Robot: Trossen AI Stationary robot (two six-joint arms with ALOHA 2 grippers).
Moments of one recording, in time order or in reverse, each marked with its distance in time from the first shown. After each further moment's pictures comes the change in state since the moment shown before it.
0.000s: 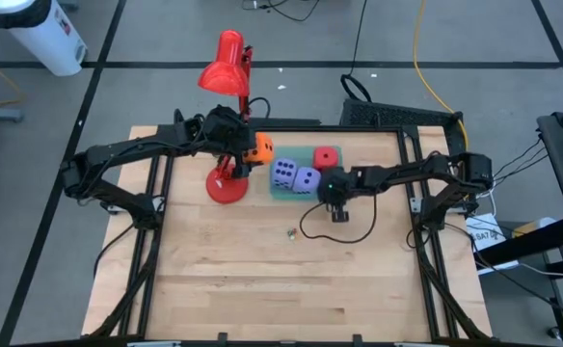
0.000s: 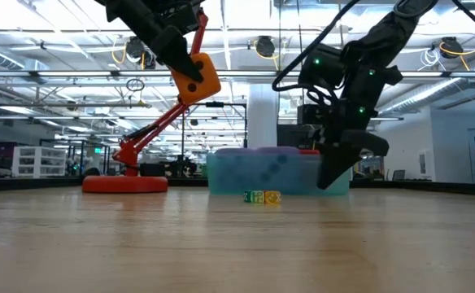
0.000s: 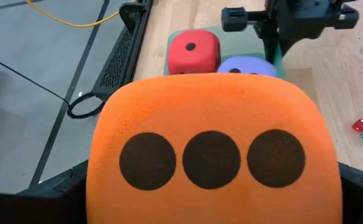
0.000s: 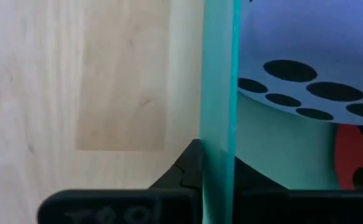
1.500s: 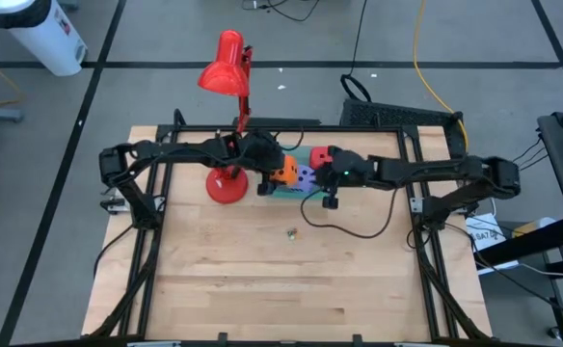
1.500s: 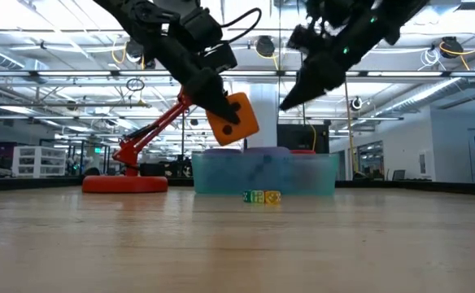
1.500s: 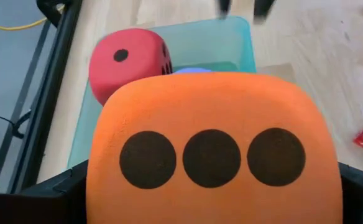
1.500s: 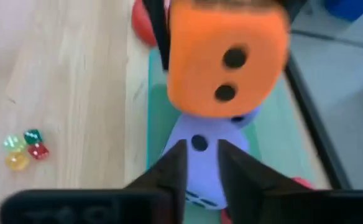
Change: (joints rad) left arm -0.096 0.319 -0.001 0.263 0.075 0.002; right arm 0.024 -0.236 0.089 0.139 0.075 0.053
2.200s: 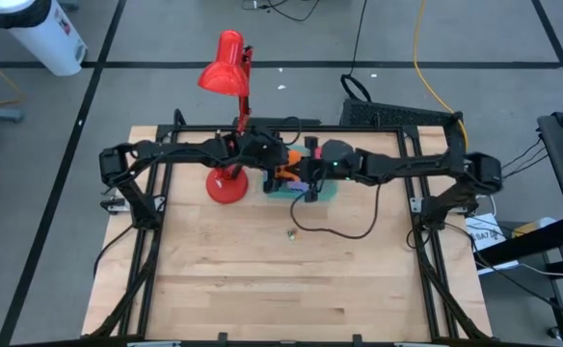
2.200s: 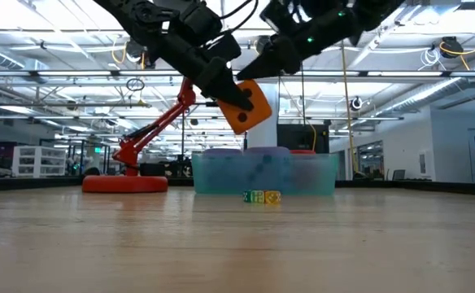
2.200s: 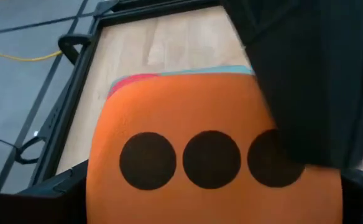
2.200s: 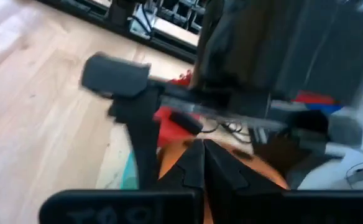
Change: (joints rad) left arm 0.001 0.001 0.001 0.139 0.032 -0.041; right arm -0.017 0.152 0.145 0.285 -0.107 -0.231
